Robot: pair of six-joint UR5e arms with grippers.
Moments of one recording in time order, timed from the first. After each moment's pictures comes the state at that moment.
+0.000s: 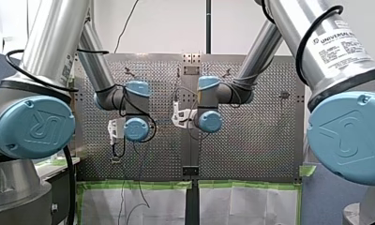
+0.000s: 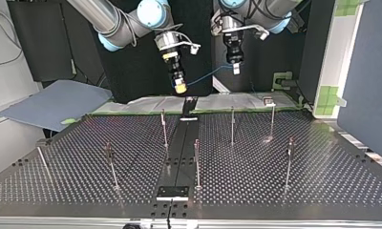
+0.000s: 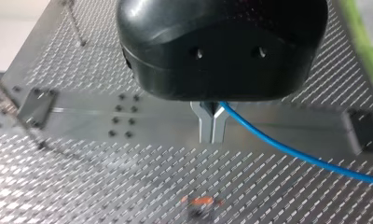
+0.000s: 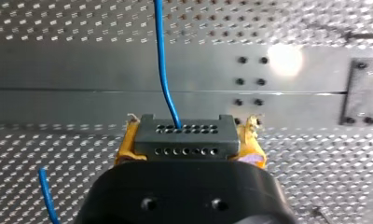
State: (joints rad) left arm -0.49 -1.82 -2.33 -2.12 -2.20 -1.63; right arm 2.40 -1.08 1.85 -0.82 1.75 1.55
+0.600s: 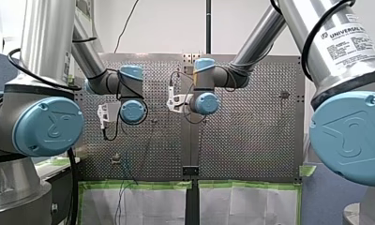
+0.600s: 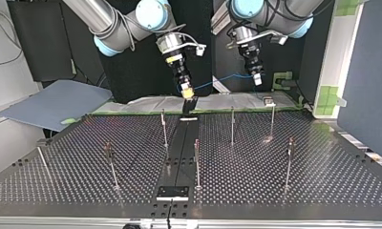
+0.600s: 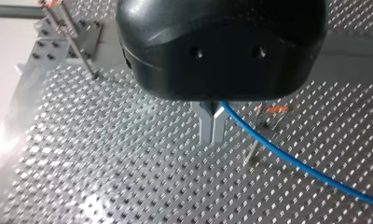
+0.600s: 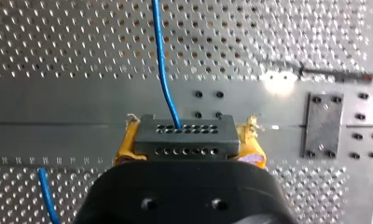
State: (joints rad) left arm -0.35 -1.68 -2.29 -2.27 -2.23 -1.63; right arm 2.42 -1.14 1.75 -0.65 1.70 1.55
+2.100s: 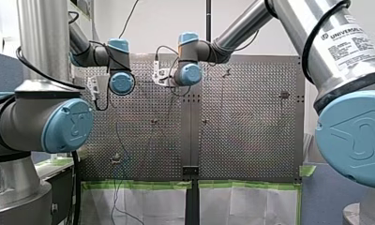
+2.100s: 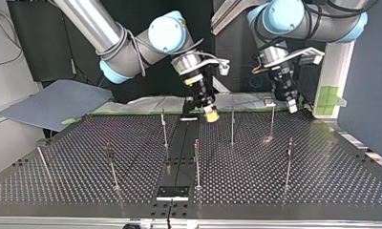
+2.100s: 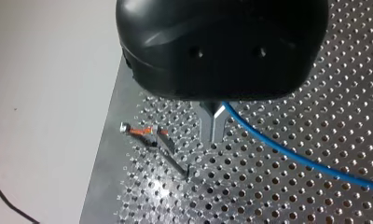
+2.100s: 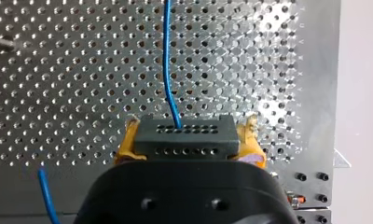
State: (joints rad) left arm -0.12 -1.49 -2.15 -2.44 -2.08 -1.66; right arm 2.47 -1.09 1.36 -0.32 1.65 1.58
